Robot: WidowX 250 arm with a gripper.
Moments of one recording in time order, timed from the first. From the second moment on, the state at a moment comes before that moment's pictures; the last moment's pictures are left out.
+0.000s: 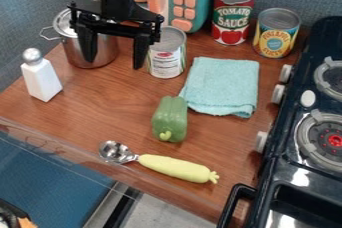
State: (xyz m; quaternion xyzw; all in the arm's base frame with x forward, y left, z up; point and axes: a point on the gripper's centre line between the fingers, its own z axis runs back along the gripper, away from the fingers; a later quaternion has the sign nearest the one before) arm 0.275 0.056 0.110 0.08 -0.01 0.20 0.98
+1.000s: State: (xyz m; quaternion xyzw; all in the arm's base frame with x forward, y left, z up) arm 0.279 0.104 0.109 0.07 -0.06 0.44 0.89
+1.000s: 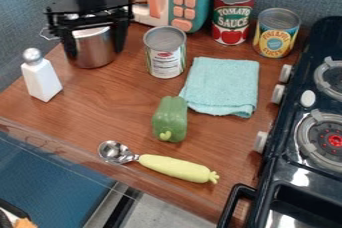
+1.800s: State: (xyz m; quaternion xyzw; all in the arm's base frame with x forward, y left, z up) arm 0.275 0.135 0.125 0.17 -0.11 0.53 0.82
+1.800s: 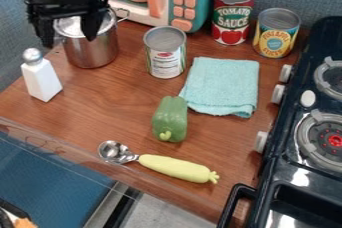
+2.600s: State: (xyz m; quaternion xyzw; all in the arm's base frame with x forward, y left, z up) arm 0.275 0.176 0.101 0.21 -0.09 0.58 0.78
